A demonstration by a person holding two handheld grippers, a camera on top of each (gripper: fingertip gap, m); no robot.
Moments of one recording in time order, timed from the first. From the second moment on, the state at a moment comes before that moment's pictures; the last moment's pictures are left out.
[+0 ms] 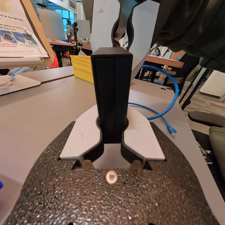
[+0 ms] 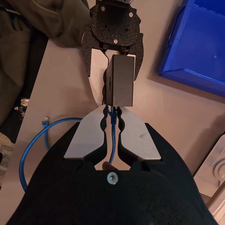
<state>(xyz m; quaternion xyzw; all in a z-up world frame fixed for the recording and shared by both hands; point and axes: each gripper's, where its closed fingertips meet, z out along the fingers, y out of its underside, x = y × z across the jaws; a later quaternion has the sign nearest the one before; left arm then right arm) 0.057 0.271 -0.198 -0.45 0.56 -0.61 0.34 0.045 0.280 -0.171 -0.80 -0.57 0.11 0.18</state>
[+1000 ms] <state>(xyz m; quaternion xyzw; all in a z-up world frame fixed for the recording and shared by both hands) 0.036 0.300 -0.189 -0.44 0.54 -0.61 0.38 0.134 0.269 -0.116 -0.85 -0.51 -0.08 0.12</state>
